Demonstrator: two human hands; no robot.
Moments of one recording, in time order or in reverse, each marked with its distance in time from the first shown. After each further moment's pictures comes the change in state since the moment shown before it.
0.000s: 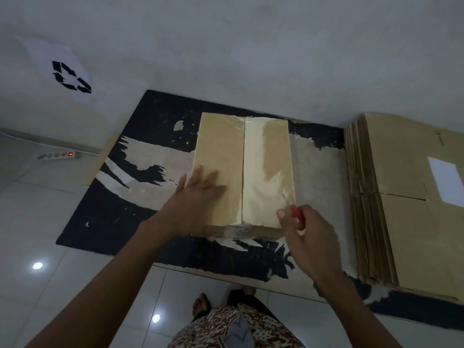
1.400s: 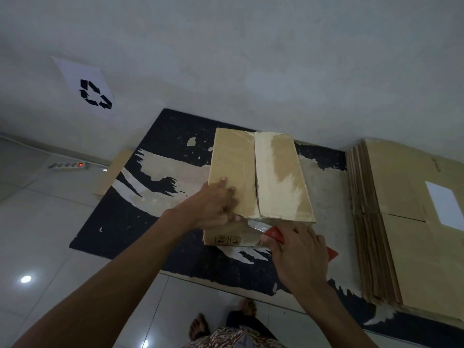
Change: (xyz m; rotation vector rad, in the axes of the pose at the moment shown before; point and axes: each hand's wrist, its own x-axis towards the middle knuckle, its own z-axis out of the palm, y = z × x) left_hand 0.004 0.012 -0.036 -0.022 -0.019 0.078; right_hand -0.016 -0.032 0.025 -0.485 0.049 -0.171
